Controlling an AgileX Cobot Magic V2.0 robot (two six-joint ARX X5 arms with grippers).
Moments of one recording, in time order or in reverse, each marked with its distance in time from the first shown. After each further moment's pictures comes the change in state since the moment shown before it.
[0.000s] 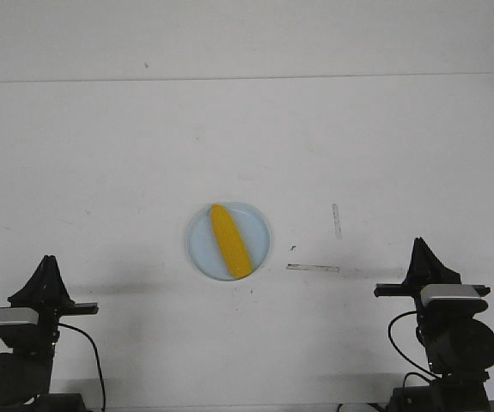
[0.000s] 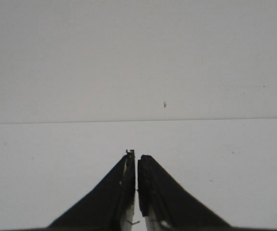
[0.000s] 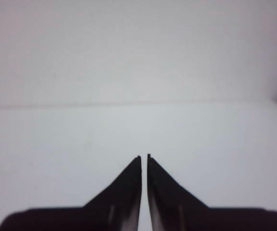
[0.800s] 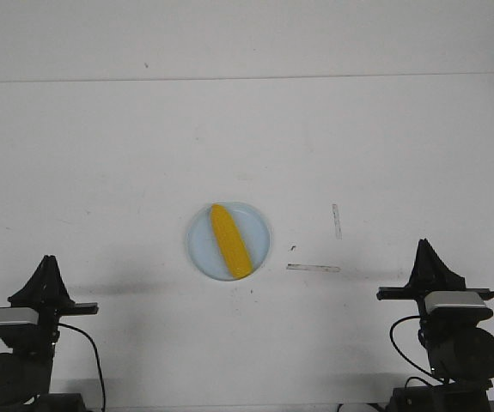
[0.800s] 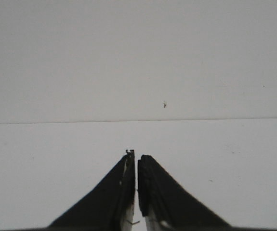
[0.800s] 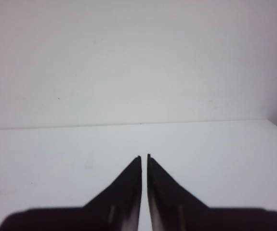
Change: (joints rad) left arm 0.000 0.000 0.000 0.000 0.000 0.000; right arm 0.000 -0.047 0.000 0.001 0.002 0.000
